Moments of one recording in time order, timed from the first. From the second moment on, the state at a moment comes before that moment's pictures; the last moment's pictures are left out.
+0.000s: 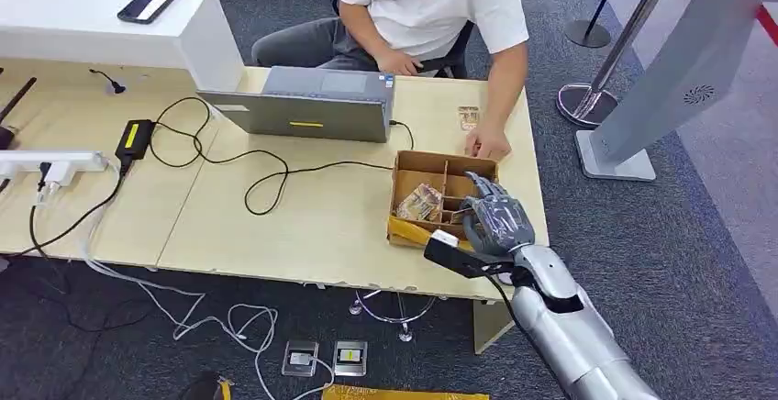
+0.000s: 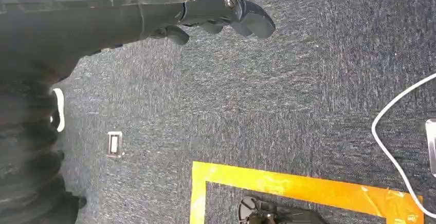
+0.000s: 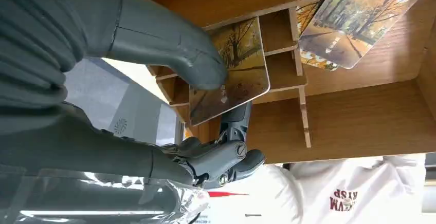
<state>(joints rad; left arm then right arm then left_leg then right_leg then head) -0.13 0.13 -0.43 -0.19 0.28 0.34 -0.14 -0.56 -0.15 0.54 -0.93 1.08 -0.09 -0.11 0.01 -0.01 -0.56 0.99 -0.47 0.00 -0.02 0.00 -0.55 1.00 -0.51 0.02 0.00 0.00</state>
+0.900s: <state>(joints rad) -0.13 0.13 -0.43 -0.19 0.29 0.36 -0.14 -0.82 -0.23 0.41 -0.99 0.94 -0.21 -0.15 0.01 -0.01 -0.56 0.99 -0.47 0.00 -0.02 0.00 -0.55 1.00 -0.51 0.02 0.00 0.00</state>
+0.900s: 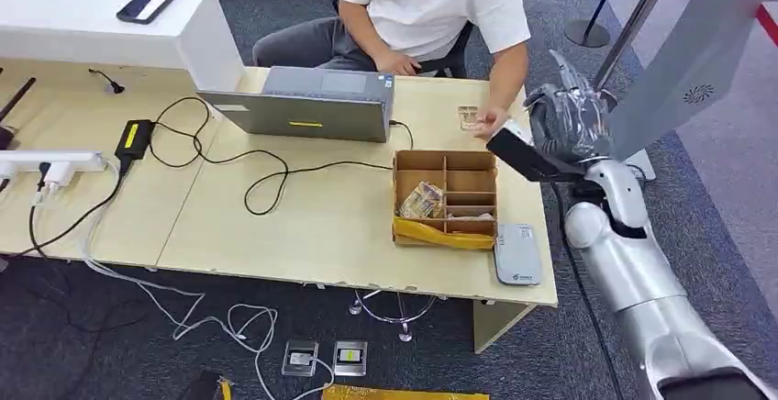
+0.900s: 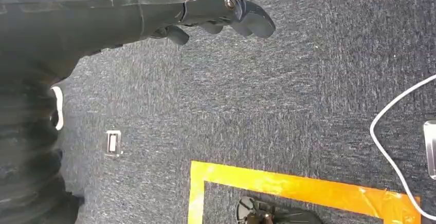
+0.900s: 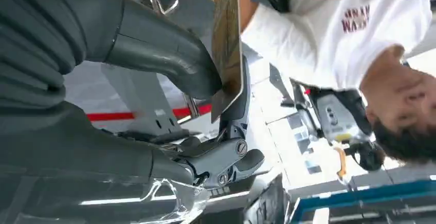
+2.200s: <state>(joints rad) -0.18 0.14 -0.50 -0.19 0.27 0.34 -0.11 -1.12 -0.15 0.46 -0.45 0.88 -0.17 -0.24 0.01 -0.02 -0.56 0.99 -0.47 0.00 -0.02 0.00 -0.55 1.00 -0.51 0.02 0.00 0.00</state>
